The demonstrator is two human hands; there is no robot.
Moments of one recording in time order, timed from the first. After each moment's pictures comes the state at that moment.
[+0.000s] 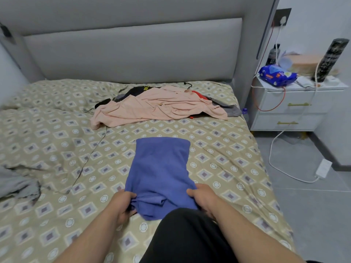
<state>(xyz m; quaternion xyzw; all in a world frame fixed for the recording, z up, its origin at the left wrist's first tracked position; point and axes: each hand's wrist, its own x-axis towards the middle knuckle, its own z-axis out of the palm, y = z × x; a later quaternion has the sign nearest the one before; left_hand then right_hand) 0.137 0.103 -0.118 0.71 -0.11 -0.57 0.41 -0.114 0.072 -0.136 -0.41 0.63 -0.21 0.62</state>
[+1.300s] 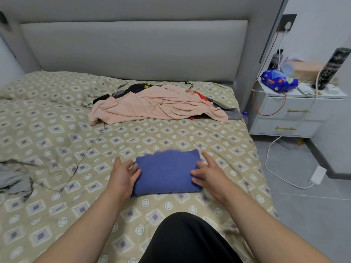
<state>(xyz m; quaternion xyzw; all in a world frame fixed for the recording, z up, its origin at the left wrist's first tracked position) 0.121 0.059 -0.069 0.58 -0.14 -0.55 0.58 -0.134 0.042 -0.071 -0.34 0.53 -0.38 0.68</state>
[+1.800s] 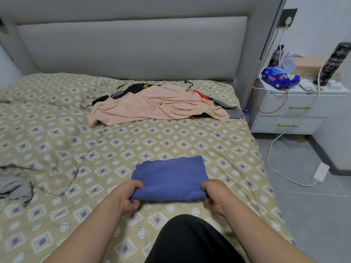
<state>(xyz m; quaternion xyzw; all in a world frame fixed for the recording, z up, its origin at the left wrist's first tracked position) 0.131 0.062 -0.104 0.73 -0.08 -0.59 0.33 -0.134 0.050 -0.111 -0.26 0.68 -0.28 0.62</state>
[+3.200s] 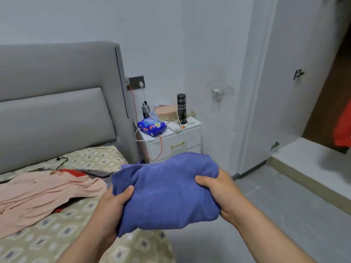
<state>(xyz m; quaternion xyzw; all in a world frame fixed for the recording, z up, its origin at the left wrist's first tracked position) -0.261 -0.026 0.045 0.44 -0.50 -0.62 0.42 -0.491 0.065 0.051 -0.31 0.58 -0.61 0.44</state>
